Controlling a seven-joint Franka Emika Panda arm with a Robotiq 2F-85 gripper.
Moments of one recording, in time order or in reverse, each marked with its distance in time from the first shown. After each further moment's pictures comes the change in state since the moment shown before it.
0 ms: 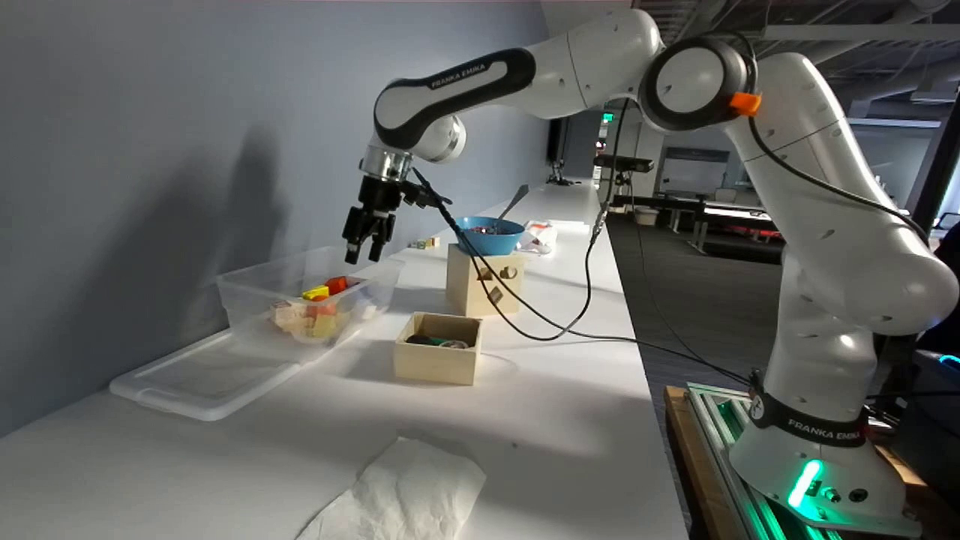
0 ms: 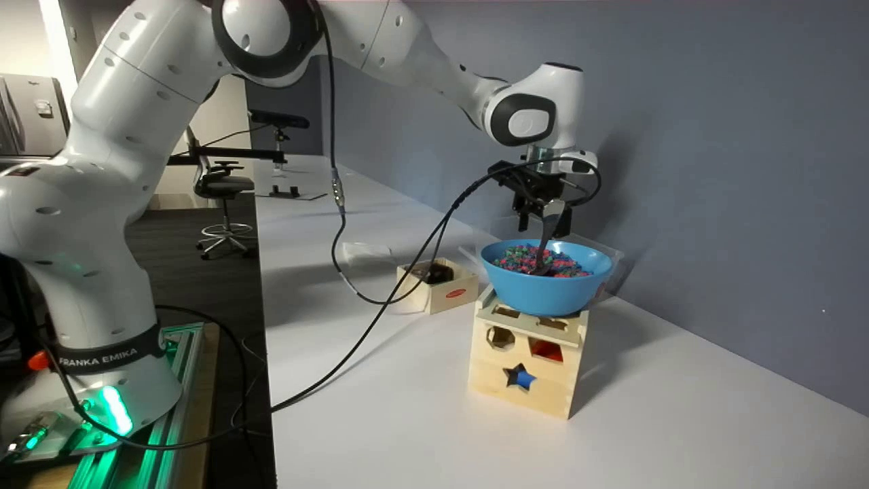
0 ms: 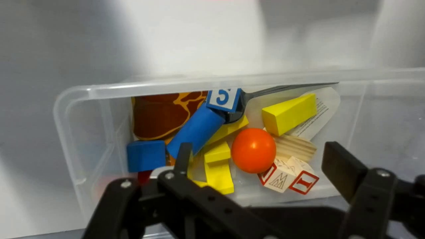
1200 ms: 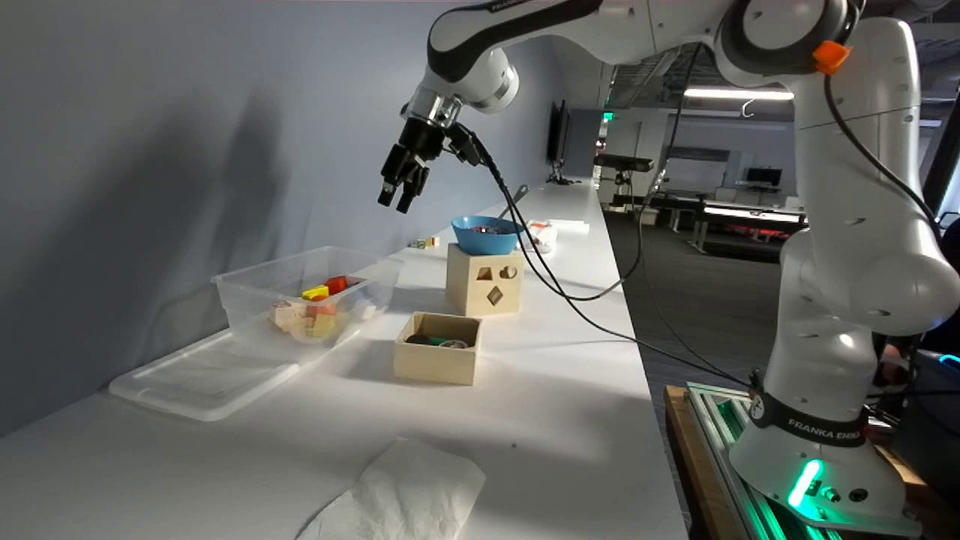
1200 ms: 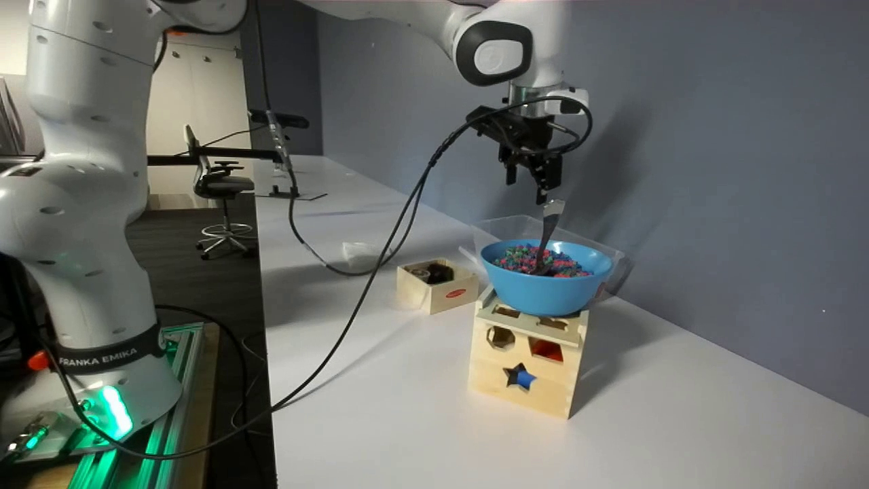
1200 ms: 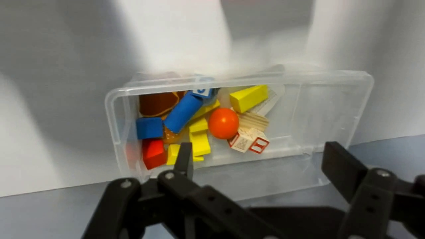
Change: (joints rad) arm 0.023 -0.313 -0.094 -0.249 0.145 -0.011 -0.142
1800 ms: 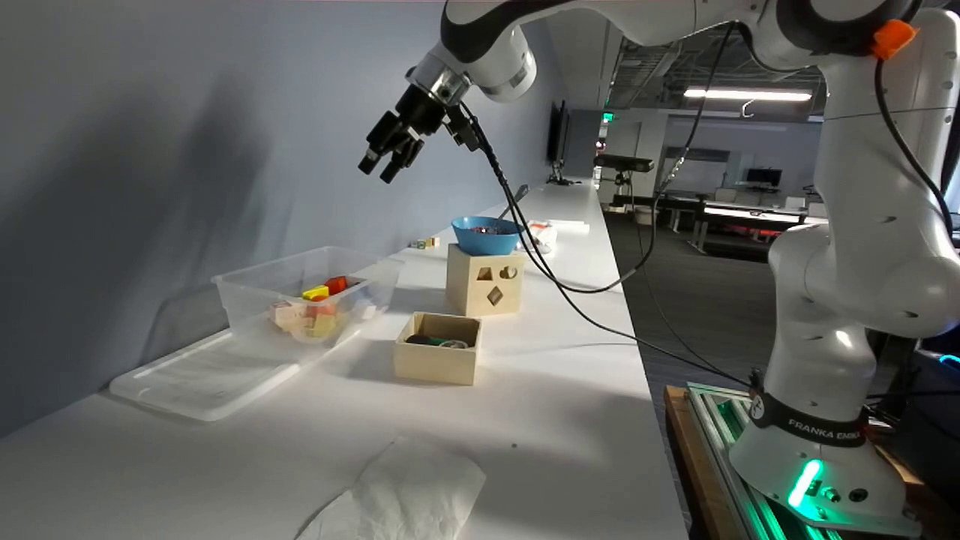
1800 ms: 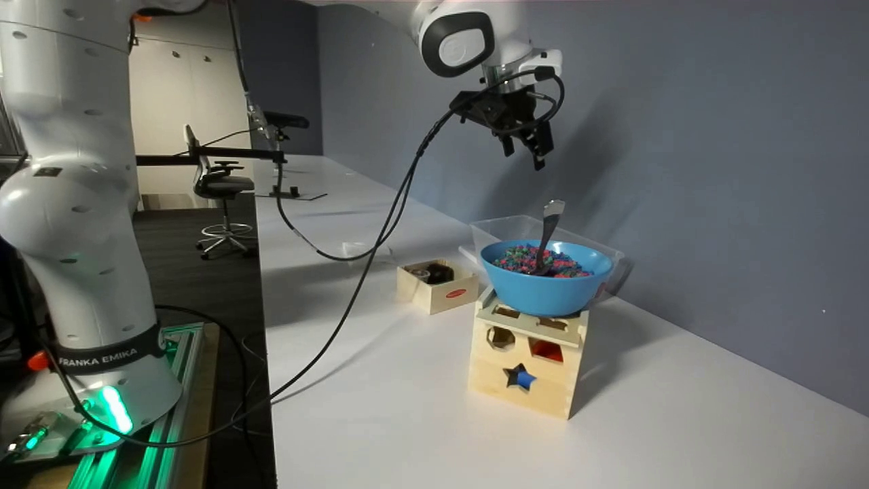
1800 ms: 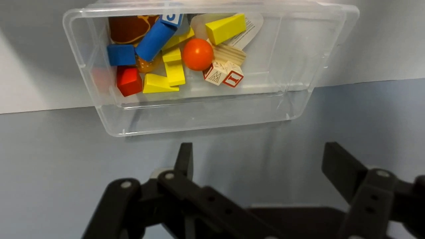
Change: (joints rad) arm 0.191 -0.153 -0.100 -0.169 0.056 0.297 -0.005
